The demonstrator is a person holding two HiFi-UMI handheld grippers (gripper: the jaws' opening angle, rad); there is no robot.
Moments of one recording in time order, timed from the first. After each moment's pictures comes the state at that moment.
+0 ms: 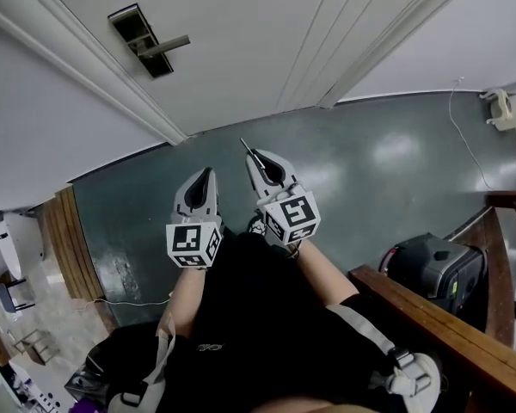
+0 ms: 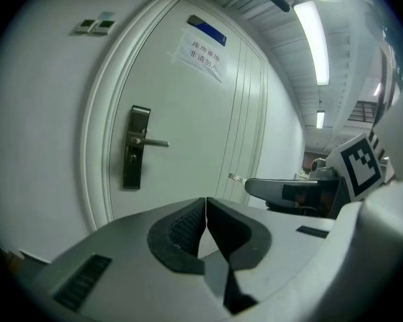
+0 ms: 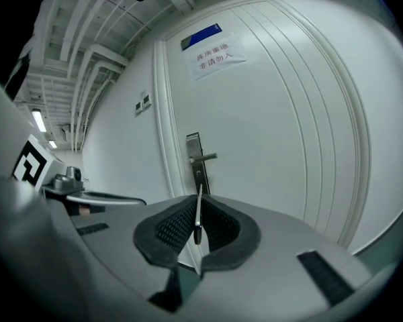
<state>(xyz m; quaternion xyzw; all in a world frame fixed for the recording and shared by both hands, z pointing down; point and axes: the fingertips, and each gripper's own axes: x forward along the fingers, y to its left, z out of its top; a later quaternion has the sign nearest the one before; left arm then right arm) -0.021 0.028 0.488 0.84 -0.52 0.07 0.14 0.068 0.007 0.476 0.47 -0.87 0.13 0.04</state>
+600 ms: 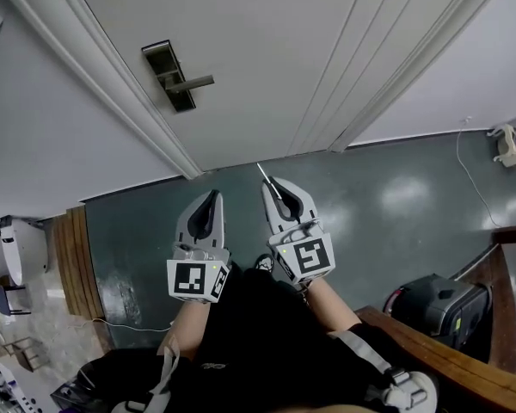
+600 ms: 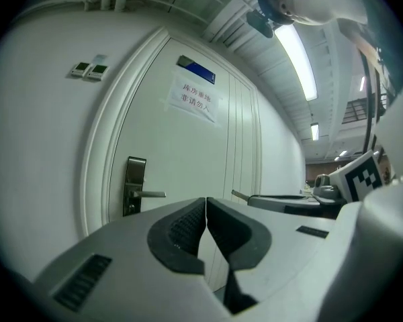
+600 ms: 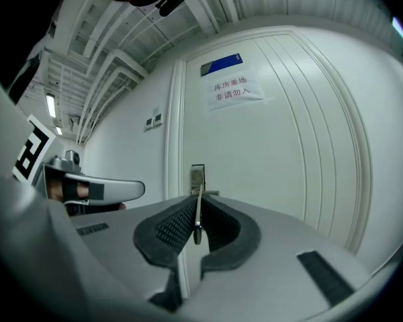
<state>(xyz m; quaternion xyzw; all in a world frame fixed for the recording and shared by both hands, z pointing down) -0.025 0.029 0.366 0.84 -0.54 -0.01 0.04 0.070 0.012 0.380 0.48 -0.88 0.03 0.01</state>
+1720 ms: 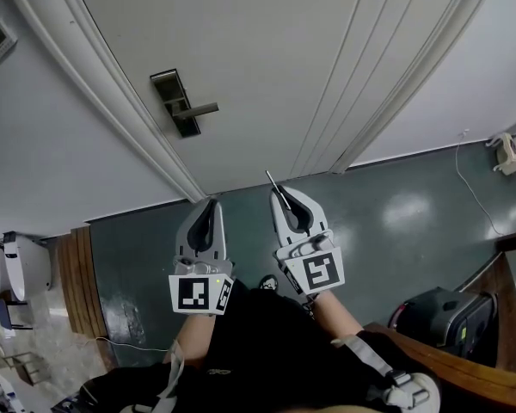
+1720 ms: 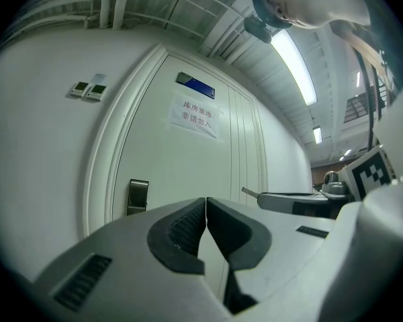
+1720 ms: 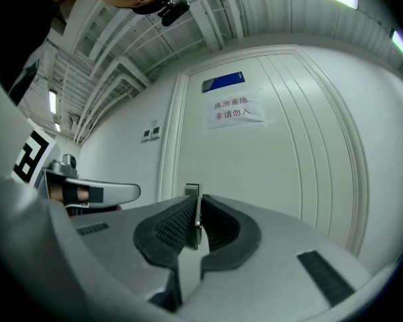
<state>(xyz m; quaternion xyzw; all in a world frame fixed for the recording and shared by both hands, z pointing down) -0.032 0.024 0.311 0.83 -0.56 -0.05 -0.01 0.078 0.009 0.315 0.50 -0.87 -0.03 -0.03</state>
